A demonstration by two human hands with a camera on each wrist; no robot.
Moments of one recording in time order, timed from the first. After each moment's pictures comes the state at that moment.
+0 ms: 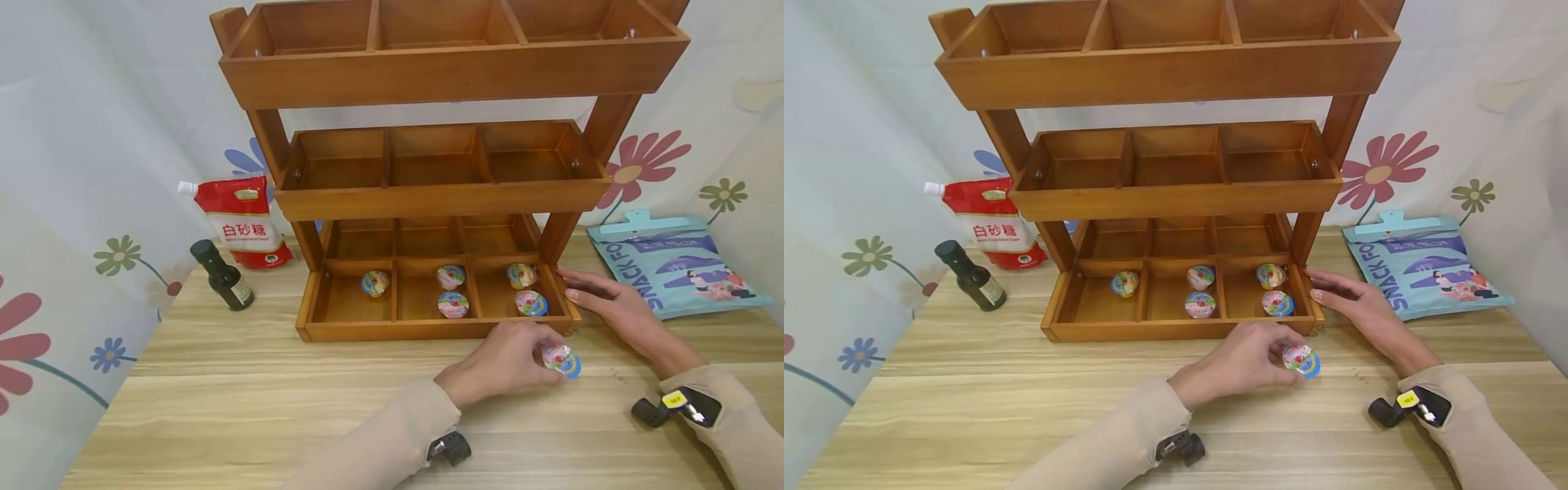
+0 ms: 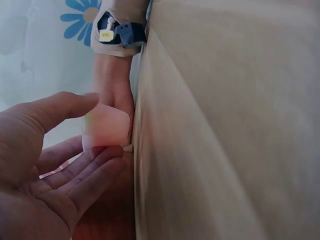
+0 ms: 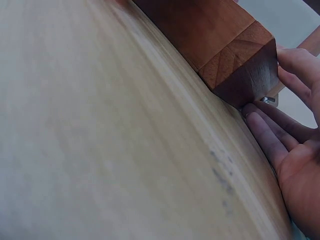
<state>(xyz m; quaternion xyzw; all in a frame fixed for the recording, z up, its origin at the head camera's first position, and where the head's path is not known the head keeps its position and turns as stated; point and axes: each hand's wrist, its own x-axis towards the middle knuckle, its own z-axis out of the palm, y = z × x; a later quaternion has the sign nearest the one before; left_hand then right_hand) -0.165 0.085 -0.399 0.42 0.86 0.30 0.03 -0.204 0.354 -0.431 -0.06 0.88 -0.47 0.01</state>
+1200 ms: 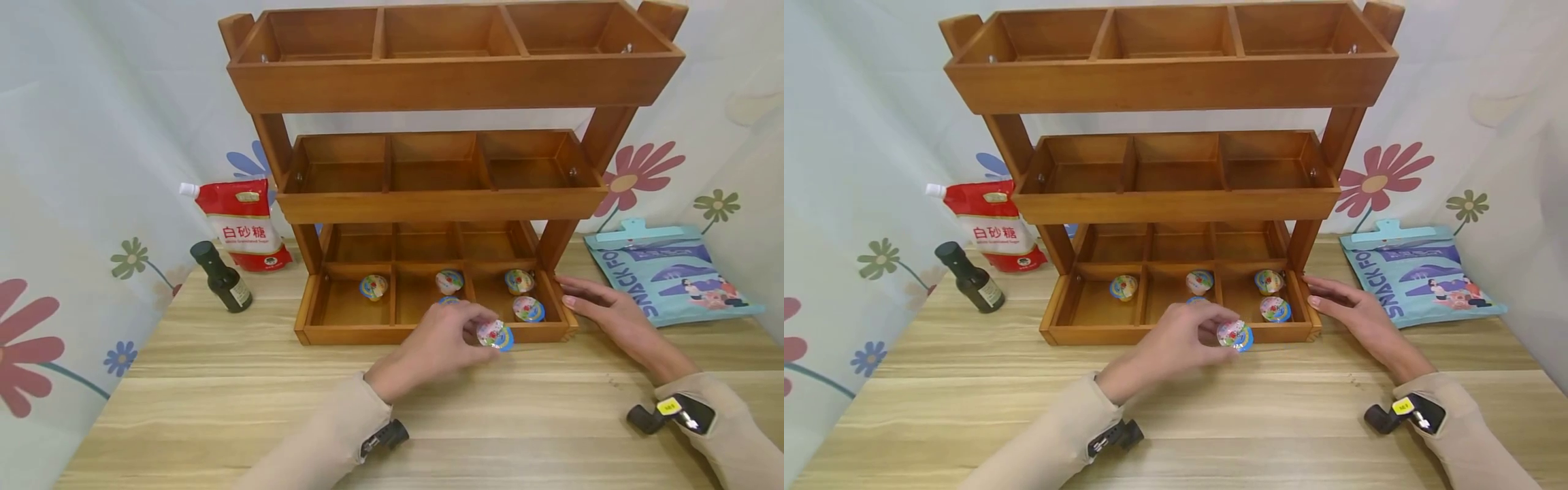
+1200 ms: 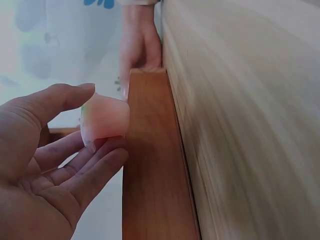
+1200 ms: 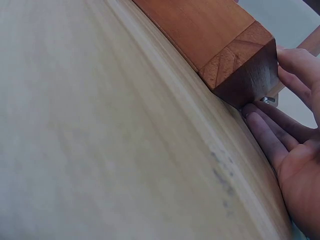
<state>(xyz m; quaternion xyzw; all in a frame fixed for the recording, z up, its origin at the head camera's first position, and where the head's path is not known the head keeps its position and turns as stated) -0.171 0.003 -0.371 0.35 0.84 0.41 0.03 -0.204 0.353 -0.431 -0.05 0.89 -0.46 0.02</state>
